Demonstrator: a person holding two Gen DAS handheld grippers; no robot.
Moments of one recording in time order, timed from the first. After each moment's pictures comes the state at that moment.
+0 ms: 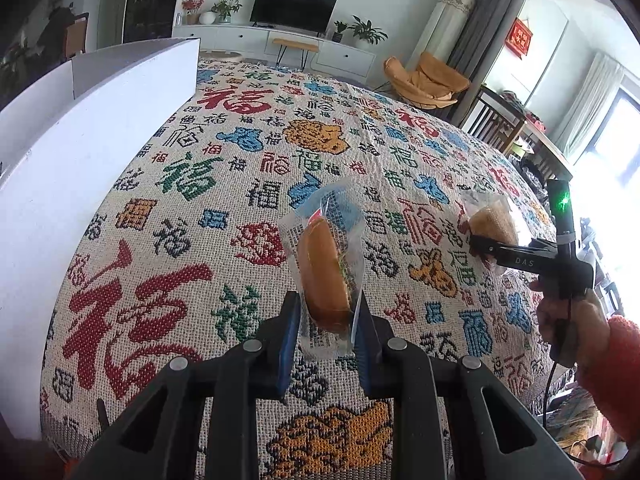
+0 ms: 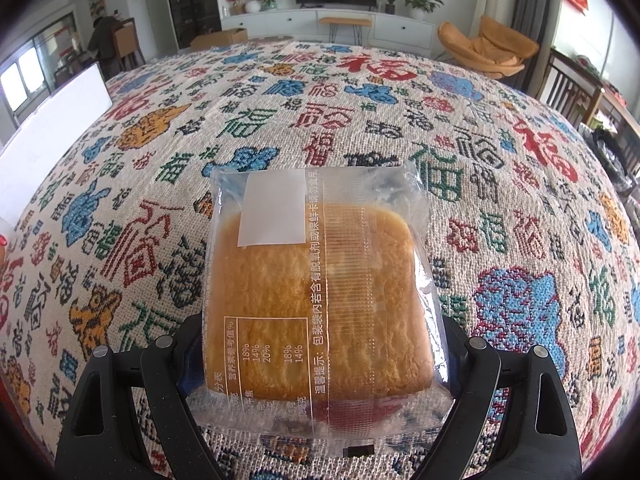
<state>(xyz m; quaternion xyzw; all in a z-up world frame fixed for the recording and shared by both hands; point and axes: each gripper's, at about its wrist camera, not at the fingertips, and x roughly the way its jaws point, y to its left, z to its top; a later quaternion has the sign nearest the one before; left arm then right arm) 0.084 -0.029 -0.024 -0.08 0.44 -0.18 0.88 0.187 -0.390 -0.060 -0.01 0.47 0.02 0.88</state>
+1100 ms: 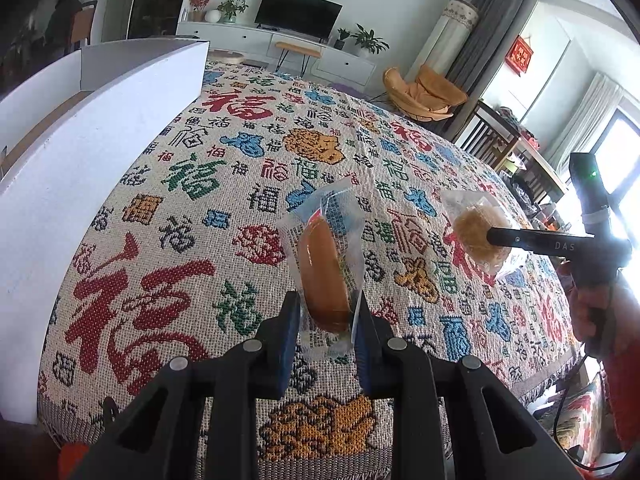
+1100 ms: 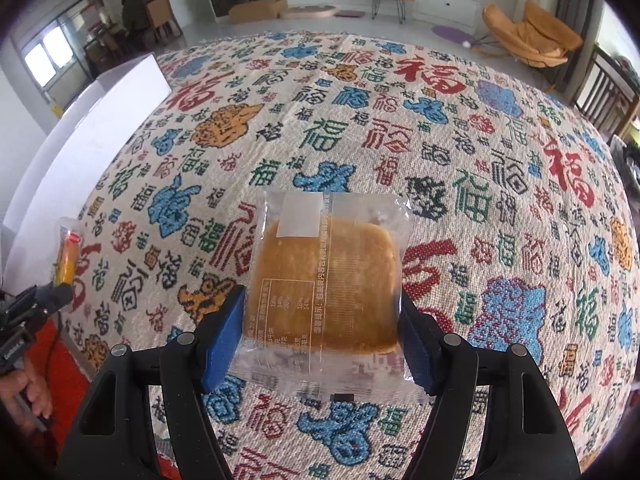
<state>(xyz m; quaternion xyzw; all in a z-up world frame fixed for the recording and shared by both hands) 0.075 -0.017 -0.012 -0.11 0.43 -0.19 0.87 0.179 -0.357 0.011 0.00 0.52 0.10 0.85</state>
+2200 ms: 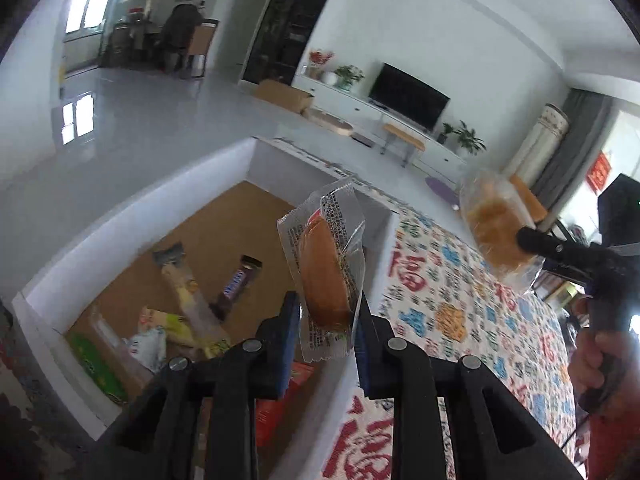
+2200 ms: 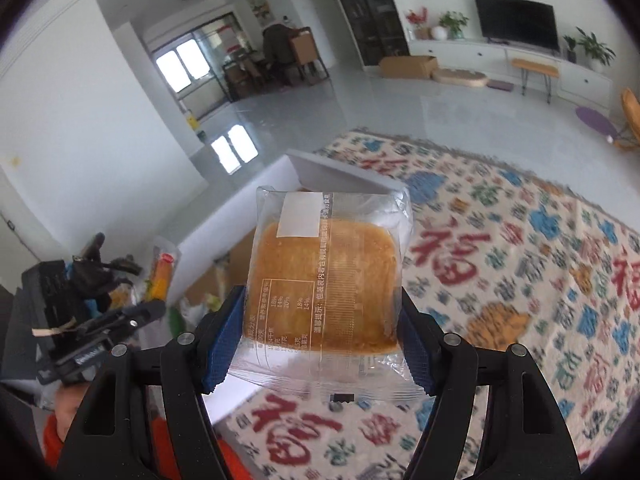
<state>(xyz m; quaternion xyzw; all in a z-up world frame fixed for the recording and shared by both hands) 0.136 0.225 0.106 -0.21 0.35 0.01 0.91 0.283 -0.088 0.157 0.04 0.41 0.35 0.84</state>
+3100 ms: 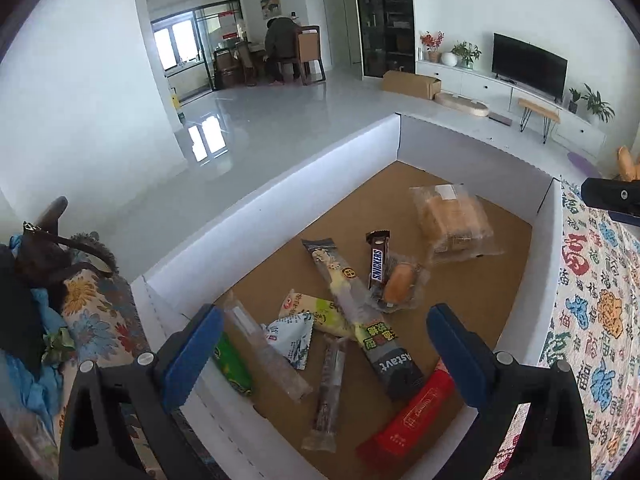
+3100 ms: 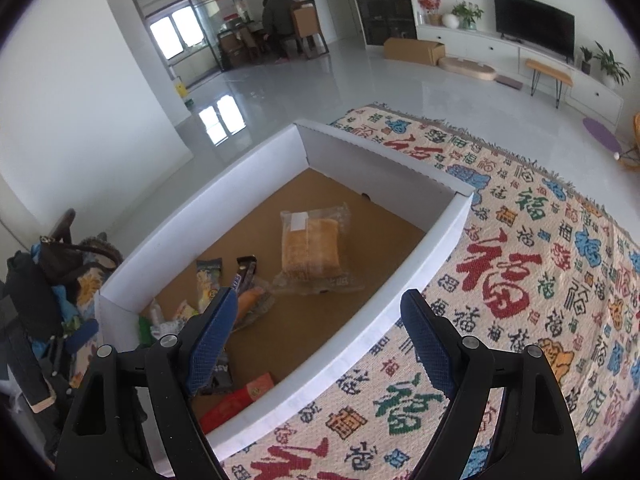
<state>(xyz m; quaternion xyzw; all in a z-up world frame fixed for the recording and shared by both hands) 0.134 0.216 0.058 -0.06 0.40 0.26 0.88 0.319 0.006 0.102 -0.03 0.44 0.33 0.83</state>
